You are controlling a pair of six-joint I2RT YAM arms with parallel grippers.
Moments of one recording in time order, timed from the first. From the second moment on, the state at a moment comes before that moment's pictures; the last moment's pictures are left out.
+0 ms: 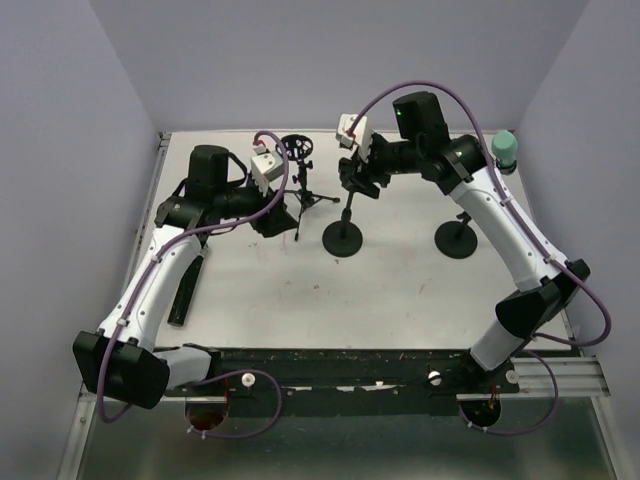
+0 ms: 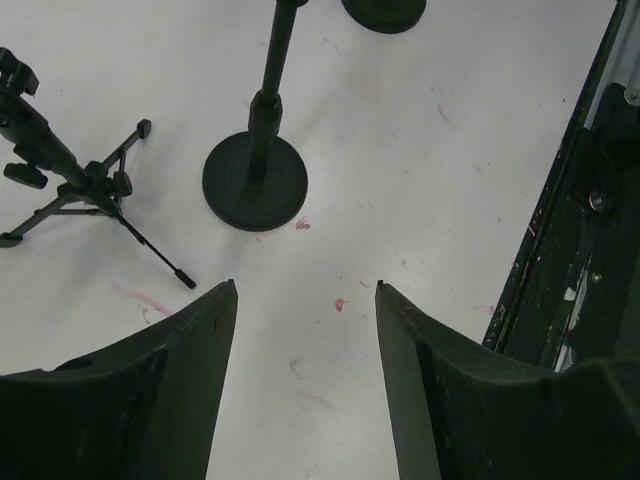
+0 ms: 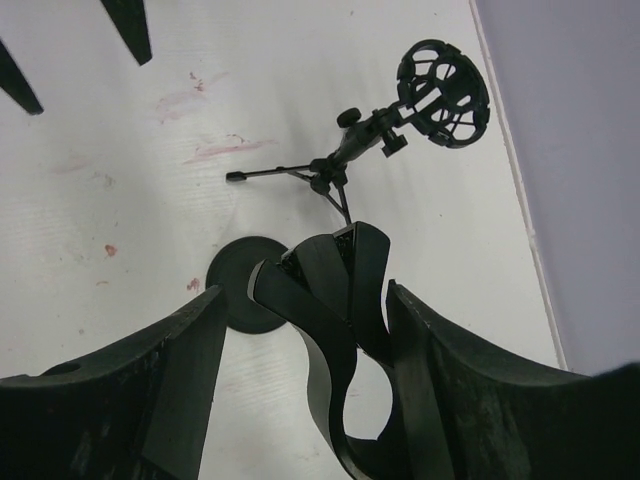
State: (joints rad) left arm -0.25 1.22 1.22 -0.61 0.81 0.27; right arm 0.57 1.70 1.97 -0.90 -0.46 -0.68
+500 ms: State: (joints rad) left arm -0.32 1.36 1.37 -0.64 0.80 0.39; right arm 0.57 1.55 1.72 -0.73 -0.47 -0.83
